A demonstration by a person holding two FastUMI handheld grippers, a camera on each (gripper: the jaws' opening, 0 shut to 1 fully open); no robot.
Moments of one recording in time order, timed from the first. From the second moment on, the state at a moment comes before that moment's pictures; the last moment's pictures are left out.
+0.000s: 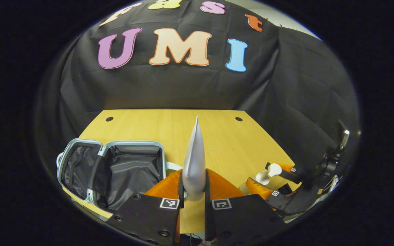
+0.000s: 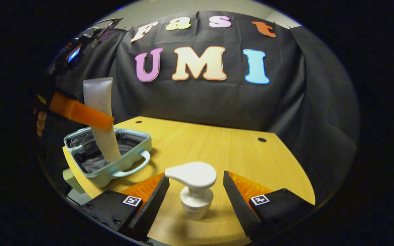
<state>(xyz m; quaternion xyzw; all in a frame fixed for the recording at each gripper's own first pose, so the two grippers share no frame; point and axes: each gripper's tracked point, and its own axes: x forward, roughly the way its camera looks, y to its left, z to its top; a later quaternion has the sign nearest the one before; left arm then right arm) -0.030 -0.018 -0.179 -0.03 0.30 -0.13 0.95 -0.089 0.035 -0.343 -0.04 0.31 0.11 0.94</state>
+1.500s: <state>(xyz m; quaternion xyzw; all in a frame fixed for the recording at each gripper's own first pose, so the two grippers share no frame) 0.018 0.183 -0.345 -0.02 0.52 0.00 0.86 -0.047 0.155 -0.244 0.06 0.31 0.15 0.94</state>
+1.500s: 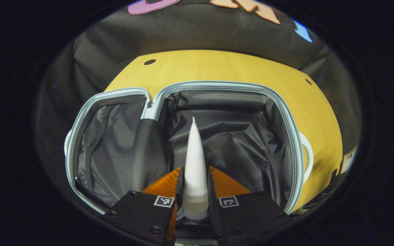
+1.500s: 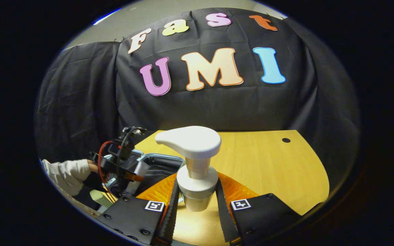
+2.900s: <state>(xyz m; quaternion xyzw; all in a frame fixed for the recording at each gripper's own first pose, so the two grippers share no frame) -0.069 0.389 -0.220 -0.13 0.33 0.17 0.92 -0.059 0.348 -0.391 0.09 0.48 0.19 0.85</state>
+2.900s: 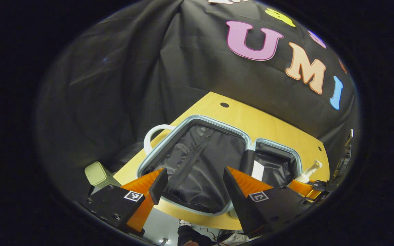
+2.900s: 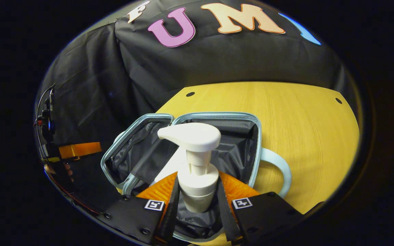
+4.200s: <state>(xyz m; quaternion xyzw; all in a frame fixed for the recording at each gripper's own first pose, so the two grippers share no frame) 0.004 0.552 -0.371 -0.14 0.52 0.11 0.84 -0.023 0.274 -0.258 0.06 0.31 -0.04 0.95</state>
